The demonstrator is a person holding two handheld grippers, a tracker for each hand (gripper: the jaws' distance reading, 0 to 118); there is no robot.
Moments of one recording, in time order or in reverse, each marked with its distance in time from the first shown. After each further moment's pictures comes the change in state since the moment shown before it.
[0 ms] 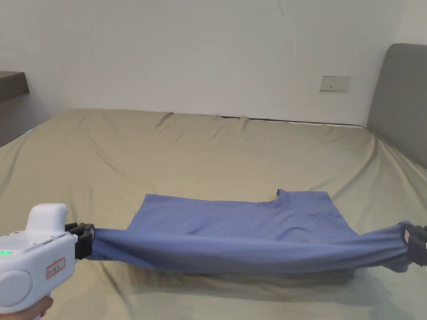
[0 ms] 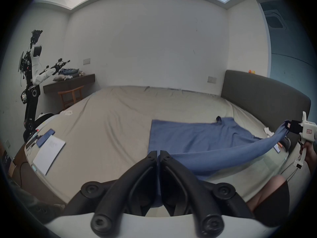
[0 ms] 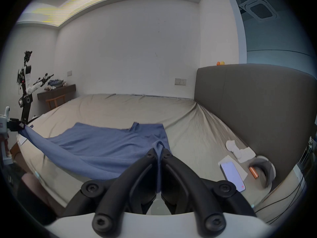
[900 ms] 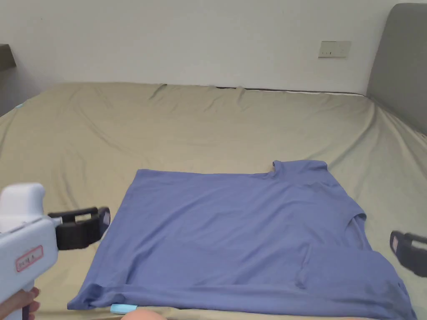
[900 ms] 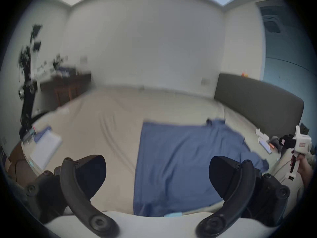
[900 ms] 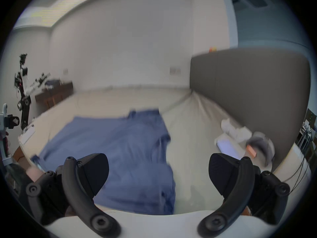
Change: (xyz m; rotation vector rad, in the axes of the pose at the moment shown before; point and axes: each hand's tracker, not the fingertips) left arm 0.020 0.012 0.047 0.131 -0.035 0.008; right arm 0.007 -0.020 0.047 0.032 -0.031 -0.061
